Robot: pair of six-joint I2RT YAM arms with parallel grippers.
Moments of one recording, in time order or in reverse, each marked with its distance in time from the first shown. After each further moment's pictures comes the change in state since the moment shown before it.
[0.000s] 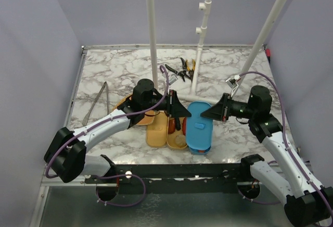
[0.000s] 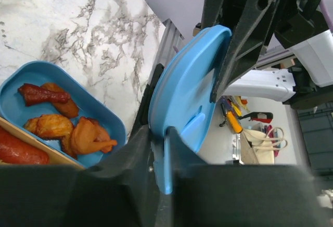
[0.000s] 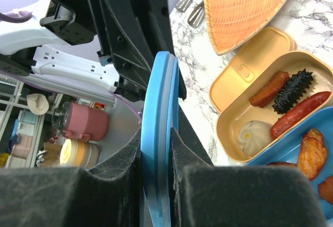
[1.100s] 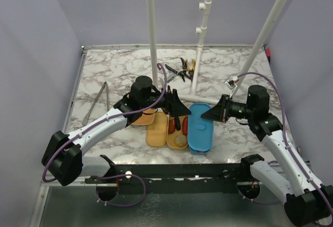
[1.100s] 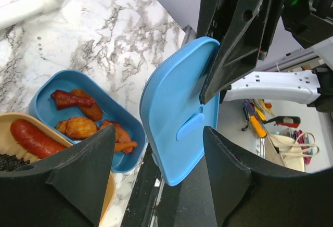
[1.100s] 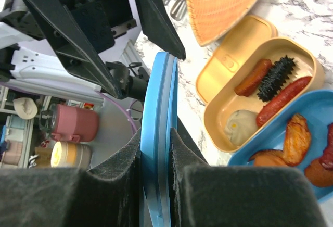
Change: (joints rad) left arm 0.021 -0.033 0.050 -0.128 -0.063 0.114; right arm 0.000 0.019 0.018 -0.127 0.055 -0.089
